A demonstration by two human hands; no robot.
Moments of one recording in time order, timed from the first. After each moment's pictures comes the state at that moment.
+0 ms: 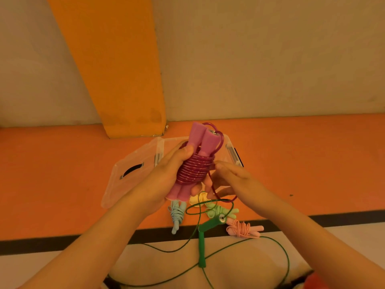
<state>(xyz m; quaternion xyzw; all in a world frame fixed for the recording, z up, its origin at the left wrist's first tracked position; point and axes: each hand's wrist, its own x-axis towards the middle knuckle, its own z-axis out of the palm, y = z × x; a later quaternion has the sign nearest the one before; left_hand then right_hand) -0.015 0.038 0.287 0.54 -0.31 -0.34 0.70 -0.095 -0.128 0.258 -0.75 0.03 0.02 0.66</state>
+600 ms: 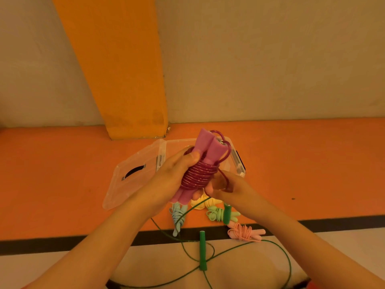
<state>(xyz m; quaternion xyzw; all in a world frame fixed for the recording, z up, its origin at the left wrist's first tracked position) -0.010 0.041 0.283 0.60 -0.32 -0.33 0.66 -0.085 -0.135 0.218 -0.81 0.07 -0.02 0.59</state>
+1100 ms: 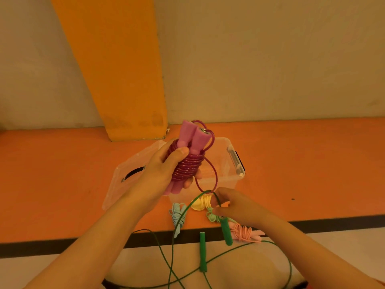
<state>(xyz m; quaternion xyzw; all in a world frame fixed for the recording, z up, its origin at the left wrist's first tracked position) 0.001 0.045 0.281 0.59 -0.29 -0.25 0.71 -0.092 -0.142 0.199 -0.88 0.08 0.08 0.46</state>
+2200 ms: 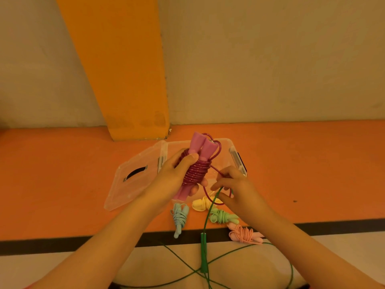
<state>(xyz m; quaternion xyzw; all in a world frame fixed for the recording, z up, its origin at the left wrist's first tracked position) -0.003 0.033 0.272 0.64 -0.21 -0.29 0.68 -0.086 -0.138 0.212 -0.94 -0.02 -0.17 0.30</state>
